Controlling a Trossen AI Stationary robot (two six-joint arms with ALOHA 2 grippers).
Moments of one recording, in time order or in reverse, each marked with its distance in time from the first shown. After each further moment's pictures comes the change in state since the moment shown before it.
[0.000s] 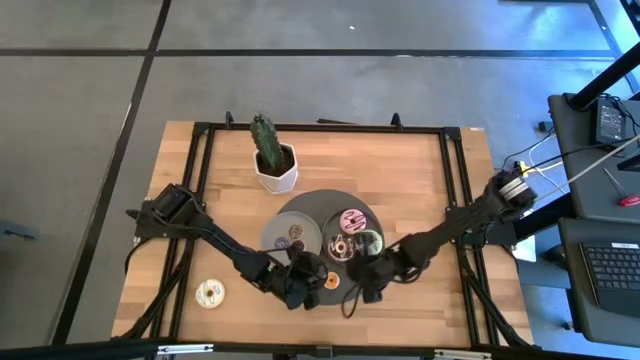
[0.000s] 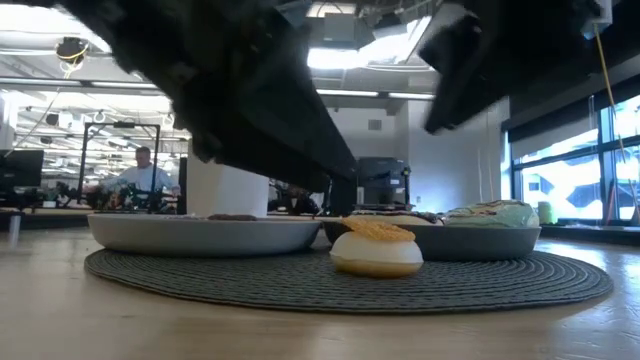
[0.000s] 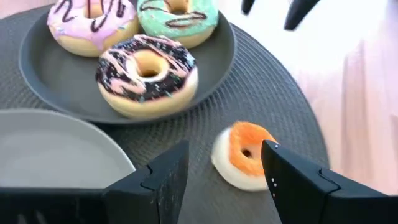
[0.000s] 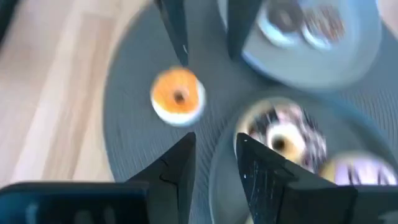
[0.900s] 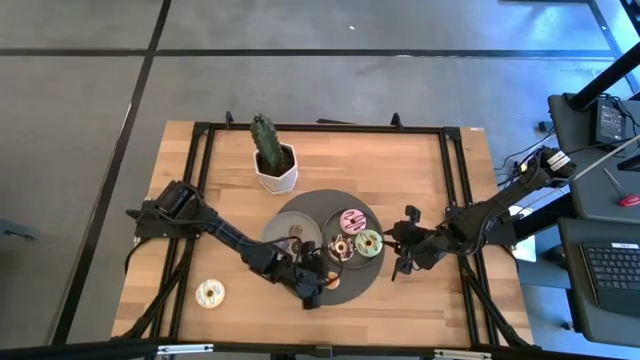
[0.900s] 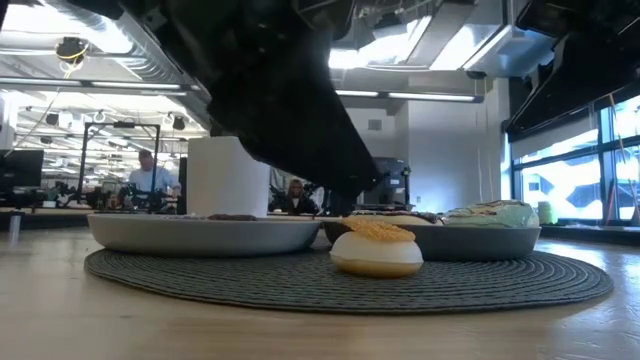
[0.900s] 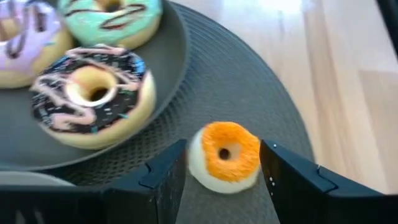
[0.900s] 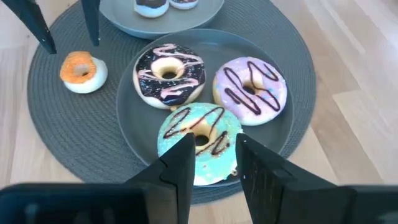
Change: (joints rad) left arm 0.078 0.006 0.054 -0.030 0.264 0.269; right arm 0.060 -0.562 -0.525 0.047 0.263 0.384
